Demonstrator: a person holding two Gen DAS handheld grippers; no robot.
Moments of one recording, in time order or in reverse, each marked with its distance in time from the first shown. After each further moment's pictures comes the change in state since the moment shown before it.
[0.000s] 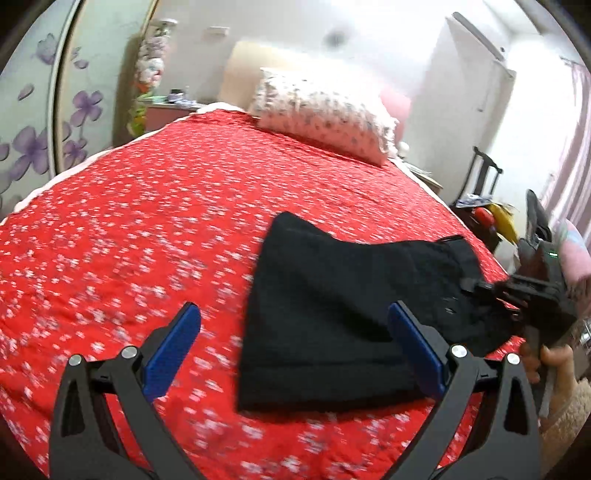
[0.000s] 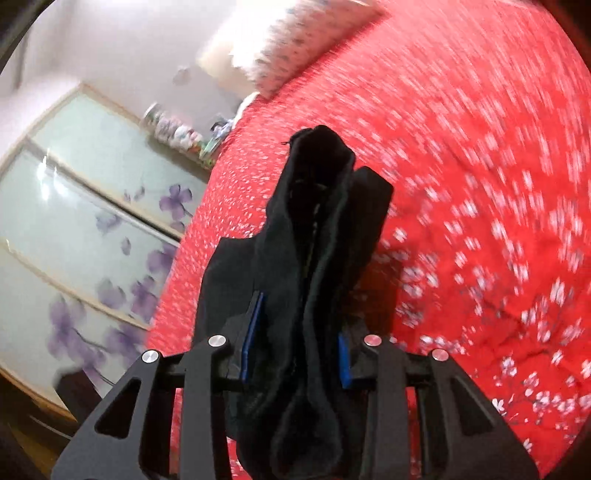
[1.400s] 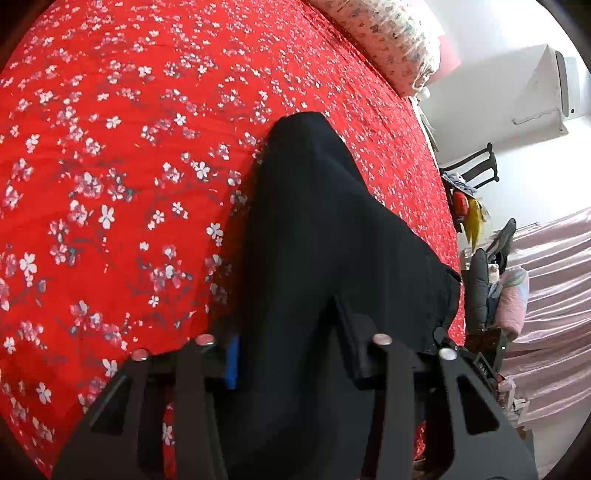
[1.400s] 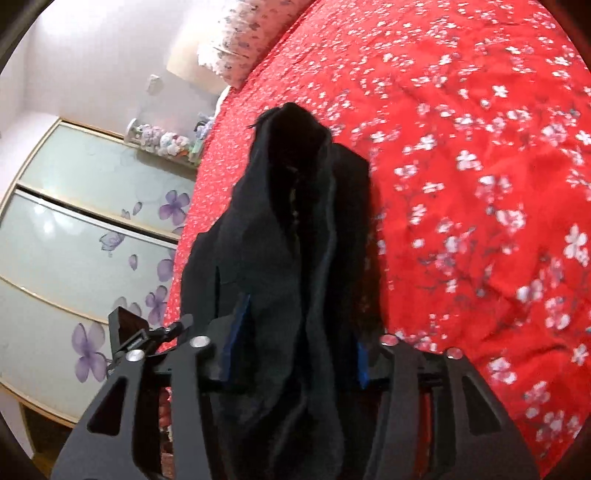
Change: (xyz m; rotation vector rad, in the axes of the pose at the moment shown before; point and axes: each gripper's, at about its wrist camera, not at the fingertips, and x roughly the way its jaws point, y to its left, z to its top) left arm 0.150 0.046 0.022 -0.375 0.517 -0.267; right arm 0.015 -0.073 -0.028 0.263 0.069 0.114
